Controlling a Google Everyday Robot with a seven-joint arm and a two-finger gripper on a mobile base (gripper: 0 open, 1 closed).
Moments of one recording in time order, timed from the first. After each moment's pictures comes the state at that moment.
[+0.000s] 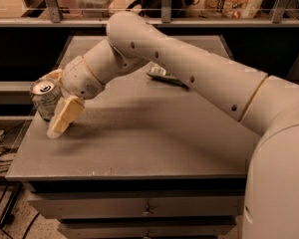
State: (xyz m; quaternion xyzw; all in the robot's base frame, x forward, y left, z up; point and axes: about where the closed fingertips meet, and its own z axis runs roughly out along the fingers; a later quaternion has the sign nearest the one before) arm 0.500 0.247 0.875 -0.76 0.42 0.39 0.33
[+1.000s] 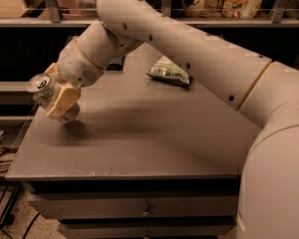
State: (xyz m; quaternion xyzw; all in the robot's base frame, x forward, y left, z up) arm 0.507 0.243 0.896 -0.79 0.42 0.33 0.30
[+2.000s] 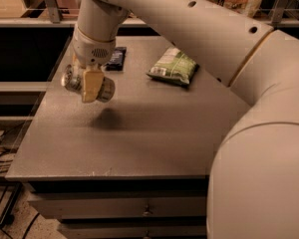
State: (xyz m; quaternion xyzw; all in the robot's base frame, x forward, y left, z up) arm 0.568 0.172 0.892 -0.84 0.50 0.11 0.18
